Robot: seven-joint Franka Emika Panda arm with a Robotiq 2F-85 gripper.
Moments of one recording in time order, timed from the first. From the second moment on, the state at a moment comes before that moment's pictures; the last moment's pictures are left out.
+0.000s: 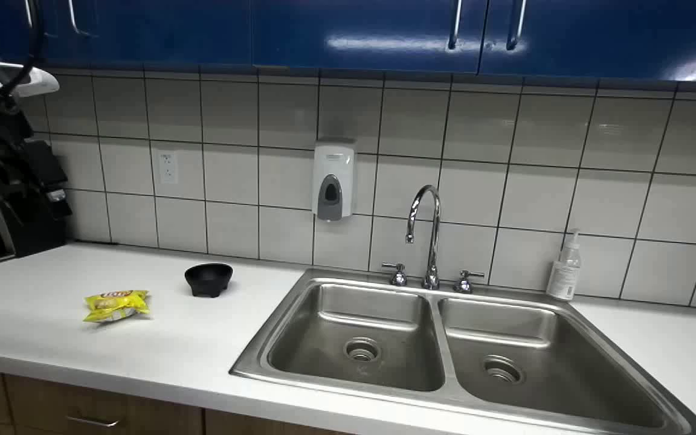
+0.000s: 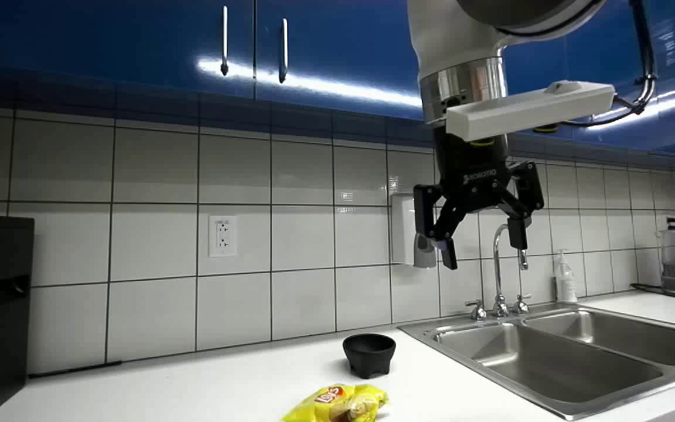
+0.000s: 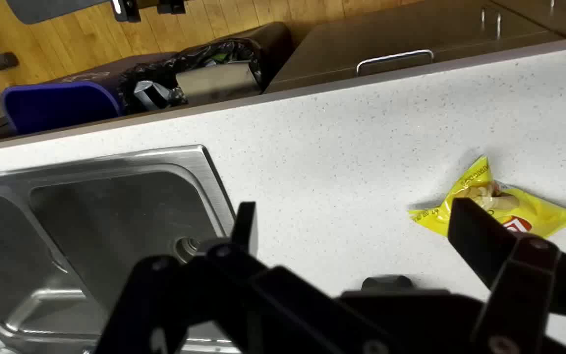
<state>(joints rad) 0.07 -0.71 0.51 -2.65 0.01 2.04 0.64</state>
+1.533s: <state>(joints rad) 0.13 -0.55 0.39 -2.64 -0.02 2.13 0.38</state>
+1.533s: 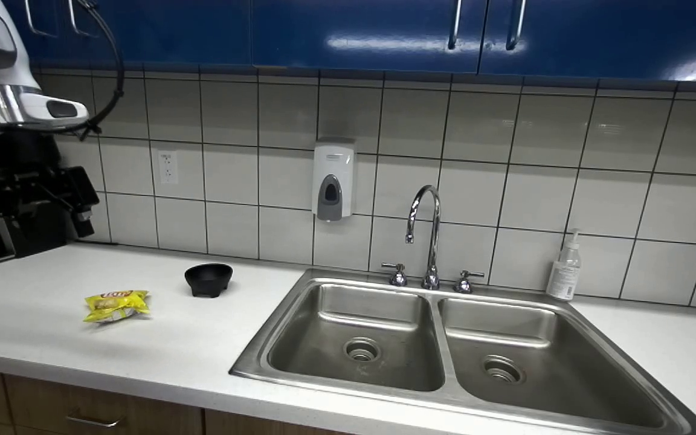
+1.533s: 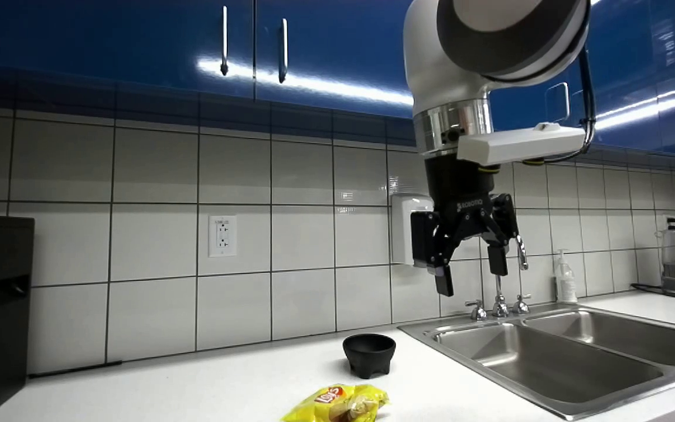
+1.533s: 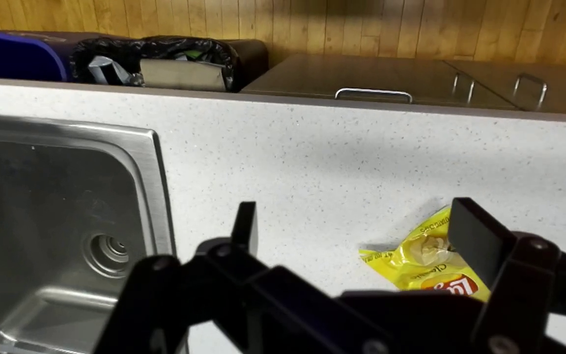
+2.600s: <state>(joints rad) 0.13 -0.09 0.29 -2.37 -0.23 2.28 0.13</state>
